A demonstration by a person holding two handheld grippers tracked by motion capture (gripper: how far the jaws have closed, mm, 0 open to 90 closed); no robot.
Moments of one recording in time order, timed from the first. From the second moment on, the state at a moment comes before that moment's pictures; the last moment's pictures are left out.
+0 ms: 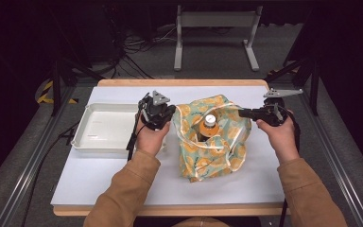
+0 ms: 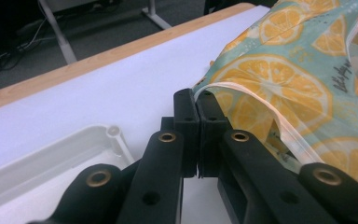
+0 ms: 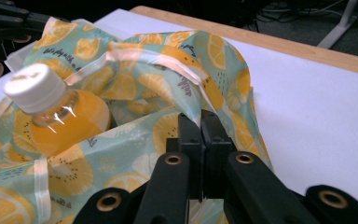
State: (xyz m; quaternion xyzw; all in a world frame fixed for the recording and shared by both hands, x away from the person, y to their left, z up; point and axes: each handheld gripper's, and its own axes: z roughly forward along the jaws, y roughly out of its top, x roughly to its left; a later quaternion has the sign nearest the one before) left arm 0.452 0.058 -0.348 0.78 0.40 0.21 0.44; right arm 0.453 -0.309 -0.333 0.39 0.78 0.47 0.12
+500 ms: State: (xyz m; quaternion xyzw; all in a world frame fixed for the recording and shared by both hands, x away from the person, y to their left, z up) left arm 0.460 0.053 -0.372 0.80 0.41 0.20 0.39; right arm 0.461 -0.312 -0.366 0.41 0.80 0.43 0.10
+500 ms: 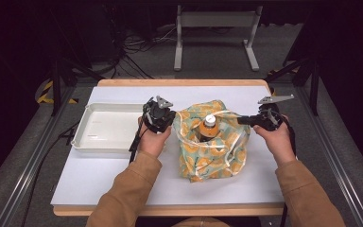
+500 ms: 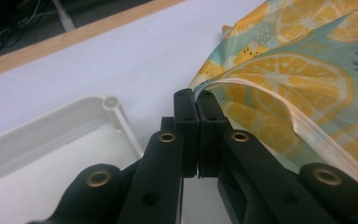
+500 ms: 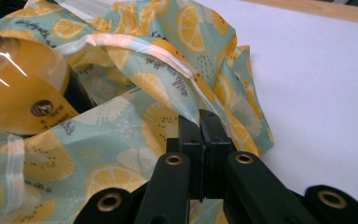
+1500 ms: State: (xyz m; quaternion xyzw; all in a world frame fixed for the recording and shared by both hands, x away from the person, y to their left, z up) left arm 0.463 0.053 -0.397 0.82 0.42 0.15 0.36; right arm 0.456 -0.318 -0.398 0.44 0.81 0.39 0.09
